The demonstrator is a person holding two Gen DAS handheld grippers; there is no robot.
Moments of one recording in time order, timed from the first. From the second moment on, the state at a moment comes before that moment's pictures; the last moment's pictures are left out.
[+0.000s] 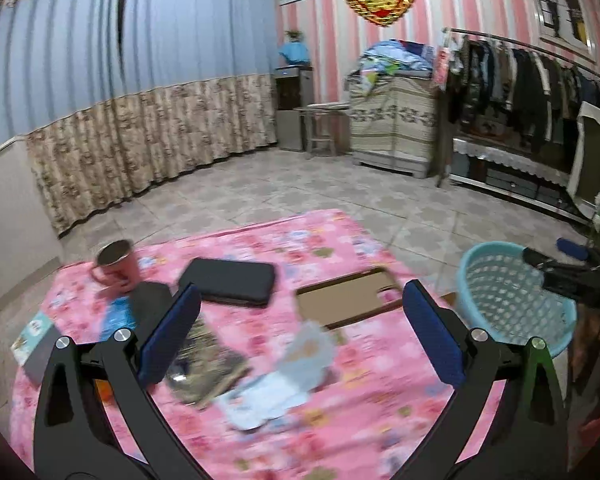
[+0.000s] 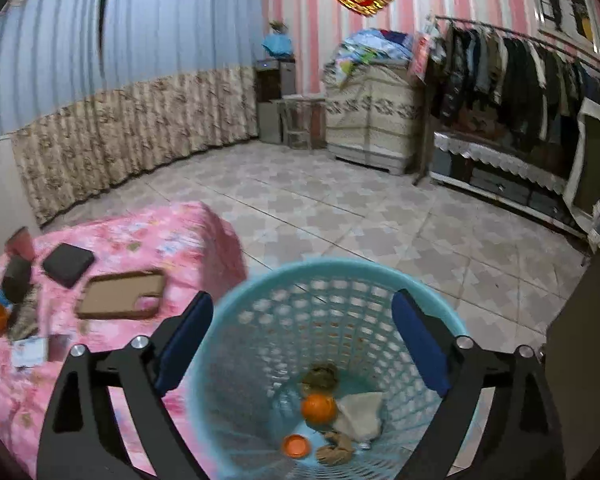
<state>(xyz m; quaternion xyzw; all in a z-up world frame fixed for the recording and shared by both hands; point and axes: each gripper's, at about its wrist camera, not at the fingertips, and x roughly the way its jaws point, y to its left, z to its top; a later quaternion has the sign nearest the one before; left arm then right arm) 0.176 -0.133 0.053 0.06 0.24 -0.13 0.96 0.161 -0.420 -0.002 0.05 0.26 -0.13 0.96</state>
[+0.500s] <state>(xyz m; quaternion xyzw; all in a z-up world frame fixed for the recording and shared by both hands) 0.193 -0.002 0.019 0.02 0.28 -0.04 0.96 0.173 -0.283 0.013 0.01 0.27 -0.03 0.96</state>
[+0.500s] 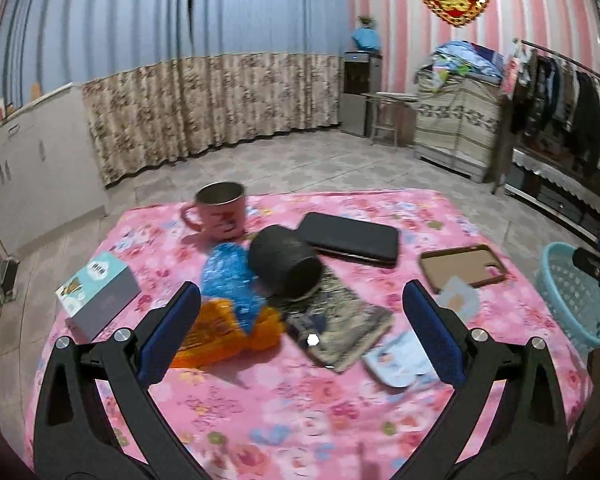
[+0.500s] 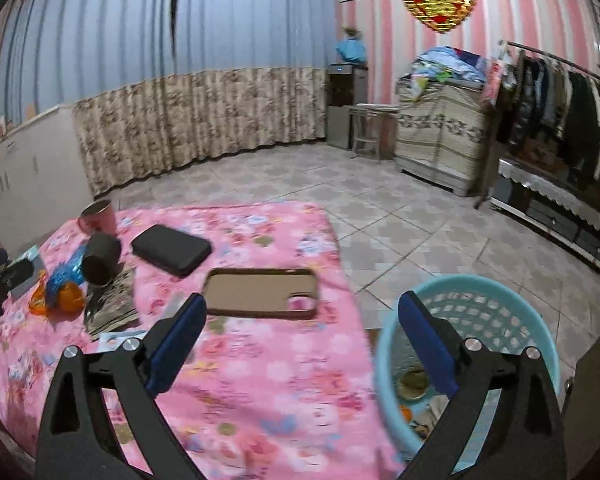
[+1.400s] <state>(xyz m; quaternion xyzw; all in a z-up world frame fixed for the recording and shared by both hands) 0.236 0.055 -0.028 -0.03 0.34 0.01 0.94 0.224 -0.212 -0.025 -0.03 0.29 -0.02 0.96</state>
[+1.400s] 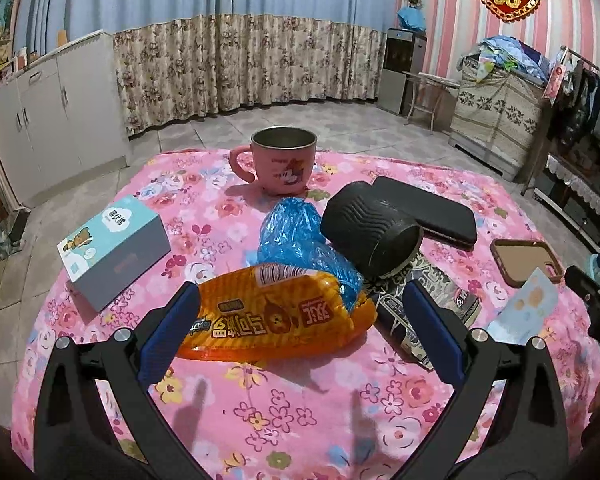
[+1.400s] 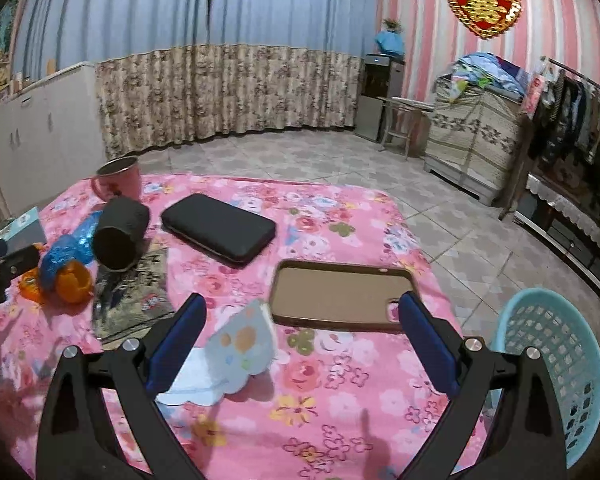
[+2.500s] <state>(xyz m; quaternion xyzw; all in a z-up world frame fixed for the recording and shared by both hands) 0.248 0.079 -0.056 -0.08 0.40 0.01 0.91 0.241 -0.208 -0.048 -0.04 0.34 -0.03 0.94</state>
